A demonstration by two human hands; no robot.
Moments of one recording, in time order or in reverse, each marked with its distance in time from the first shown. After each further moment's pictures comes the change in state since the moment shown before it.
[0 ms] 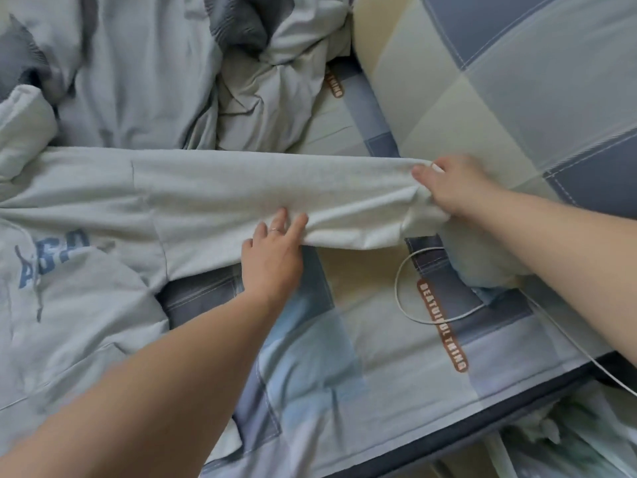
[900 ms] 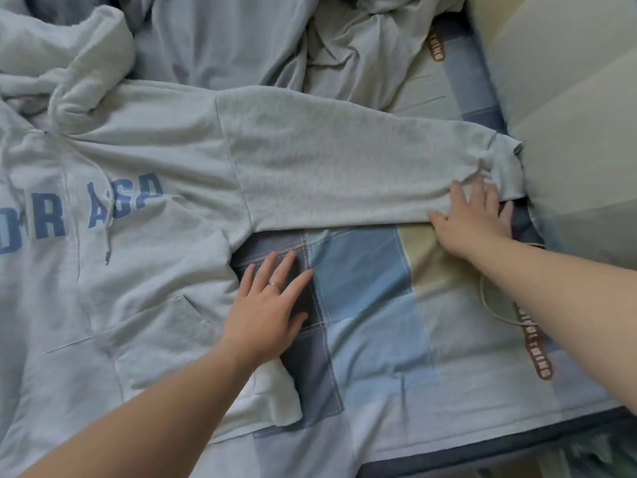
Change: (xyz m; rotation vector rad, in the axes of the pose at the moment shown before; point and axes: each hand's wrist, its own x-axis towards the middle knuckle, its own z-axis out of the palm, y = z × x) left_hand -0.114 -0.152 0.051 0.056 -0.083 0.182; right_hand 0.005 0.001 0.153 -0.663 -0.140 0.071
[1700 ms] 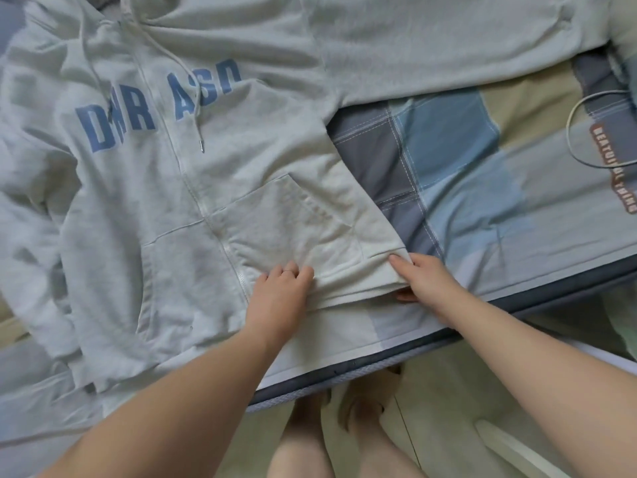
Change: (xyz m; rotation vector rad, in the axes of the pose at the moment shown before) left_hand -0.204 -0.100 0.058 -0.031 -0.201 0.001; right_hand -0.301 -0.152 0.183 1.269 -0.422 0.134
